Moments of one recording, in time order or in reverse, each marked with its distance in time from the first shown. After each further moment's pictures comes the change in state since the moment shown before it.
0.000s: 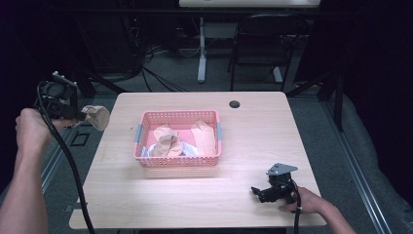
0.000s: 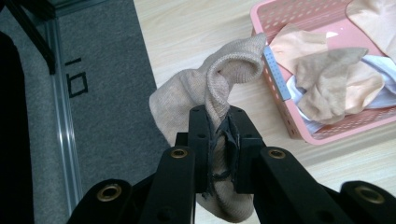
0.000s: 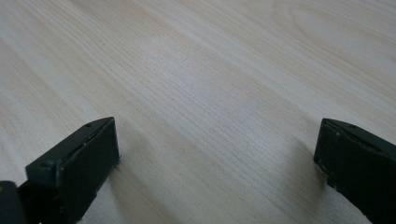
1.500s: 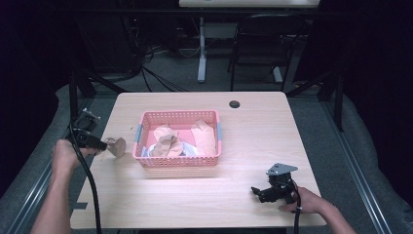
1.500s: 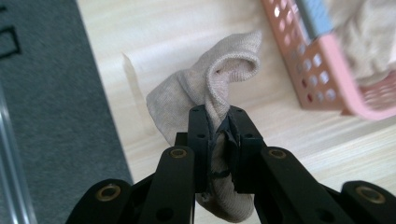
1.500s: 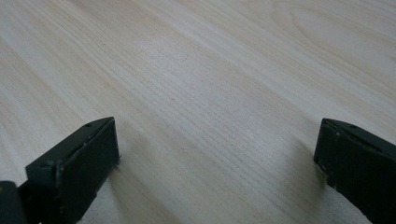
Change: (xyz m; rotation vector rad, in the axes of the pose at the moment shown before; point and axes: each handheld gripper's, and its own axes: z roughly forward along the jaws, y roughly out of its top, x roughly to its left) left arm -0.009 -0.059 0.127 0.158 -0.148 -0.044; right arm 0.000 0.000 0.000 -0.005 0.005 0.003
